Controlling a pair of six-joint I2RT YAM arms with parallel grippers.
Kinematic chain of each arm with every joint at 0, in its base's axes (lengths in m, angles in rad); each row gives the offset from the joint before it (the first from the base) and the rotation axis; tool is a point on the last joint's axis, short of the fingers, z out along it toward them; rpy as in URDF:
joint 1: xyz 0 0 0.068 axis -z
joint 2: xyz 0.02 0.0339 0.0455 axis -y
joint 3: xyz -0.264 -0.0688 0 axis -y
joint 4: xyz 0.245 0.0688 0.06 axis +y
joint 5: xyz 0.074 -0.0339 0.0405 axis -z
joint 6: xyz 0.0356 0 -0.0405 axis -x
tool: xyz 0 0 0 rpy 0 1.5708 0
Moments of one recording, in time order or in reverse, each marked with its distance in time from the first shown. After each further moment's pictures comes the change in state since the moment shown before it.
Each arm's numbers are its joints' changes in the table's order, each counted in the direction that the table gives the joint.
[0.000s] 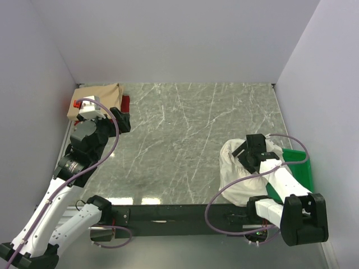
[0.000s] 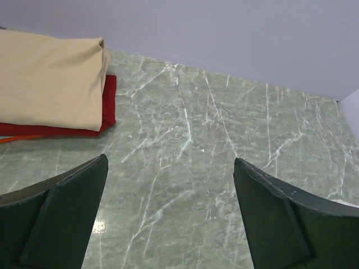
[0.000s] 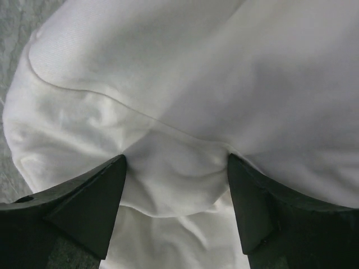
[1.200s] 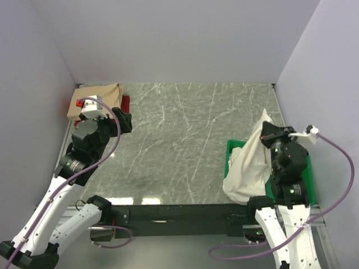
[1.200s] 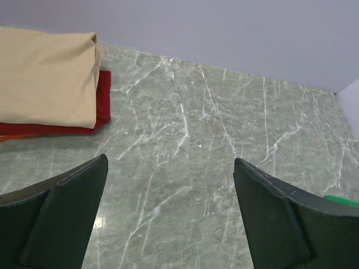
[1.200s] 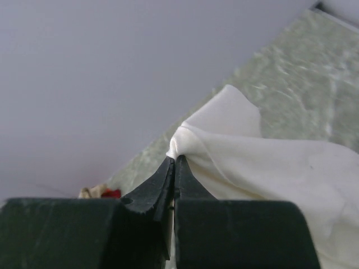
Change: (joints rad) left arm 0.000 -0.014 0.000 0.000 0.026 0.000; right arm 0.030 0.639 0.214 -0.114 0.113 0.112
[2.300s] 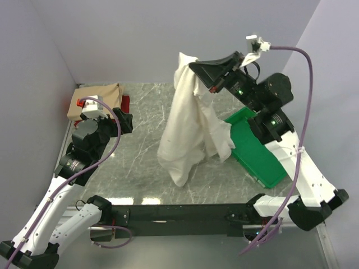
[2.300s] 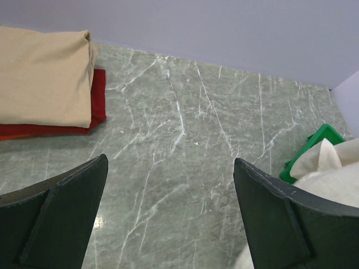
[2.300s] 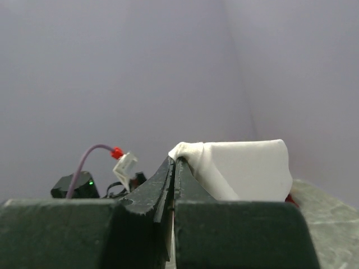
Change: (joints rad) left arm 0.000 -0.001 0.000 0.000 0.025 0.000; right arm -0.494 -0.766 0.818 -0.476 -0.652 0.251
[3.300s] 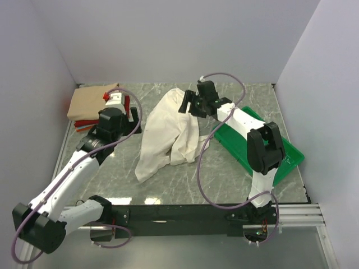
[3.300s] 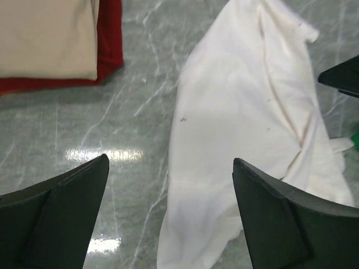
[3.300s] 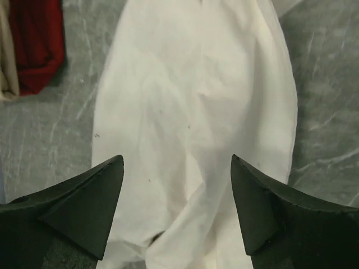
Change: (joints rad) left arm -0.001 -0.265 0.013 0.052 -0.018 -0.025; right arm 0.100 -0.699 -0.010 0.441 0.245 -0.041
